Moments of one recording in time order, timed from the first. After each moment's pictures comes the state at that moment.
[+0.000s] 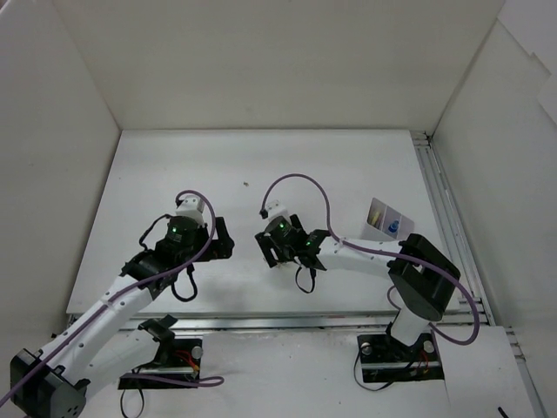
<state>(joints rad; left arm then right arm) -0.53 0.87 0.69 -0.47 -0.12 -0.52 0.94 1.66 0.95 -0.18 0.32 0.27</state>
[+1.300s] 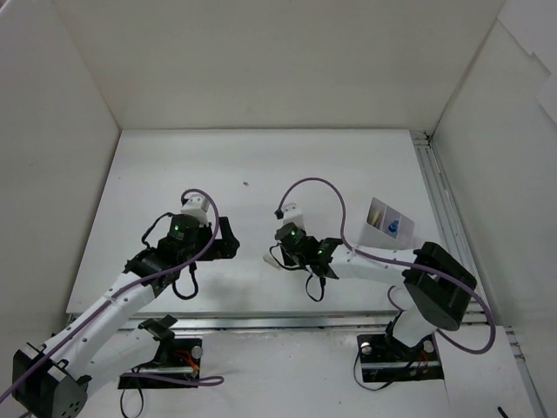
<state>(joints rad) -0.53 0.90 0.69 -0.43 -0.05 -0.52 0.94 1.59 0.82 -0.08 0.35 0.46</state>
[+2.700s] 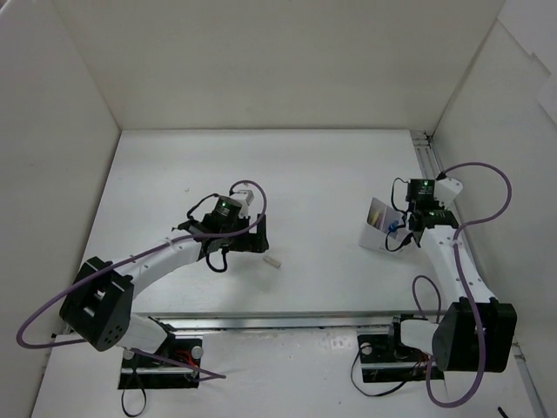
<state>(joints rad) -0.60 1.41 0.87 -0.30 0.11 -0.47 -0.04 1.19 0.86 -0.52 0.52 0.54</state>
